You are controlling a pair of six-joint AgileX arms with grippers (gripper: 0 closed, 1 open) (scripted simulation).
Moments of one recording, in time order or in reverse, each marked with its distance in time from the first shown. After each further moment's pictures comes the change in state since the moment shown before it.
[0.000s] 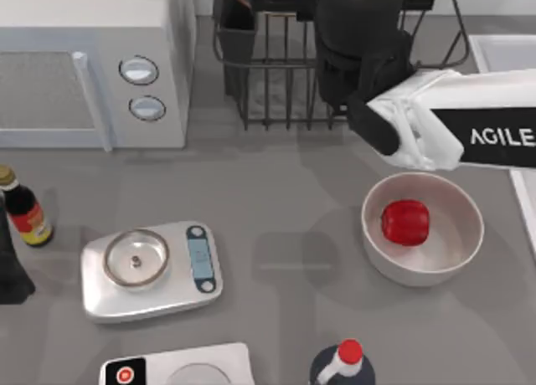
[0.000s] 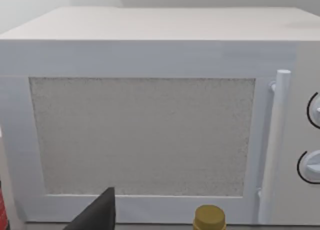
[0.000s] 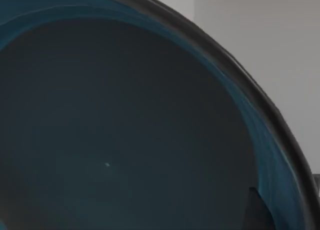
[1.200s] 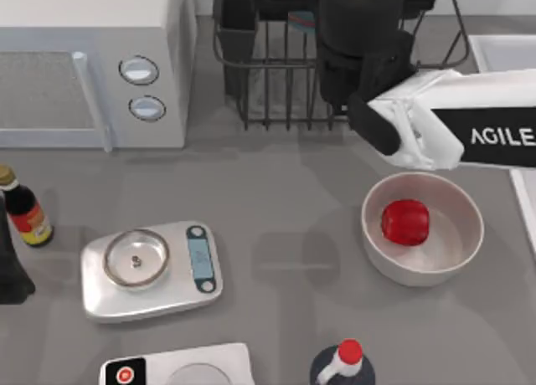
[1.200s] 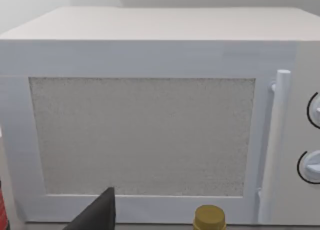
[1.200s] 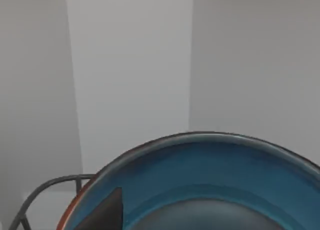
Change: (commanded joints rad) left arm 0.000 0.000 0.000 0.000 0.000 0.000; right arm 0.000 0.000 0.000 0.000 0.000 0.000
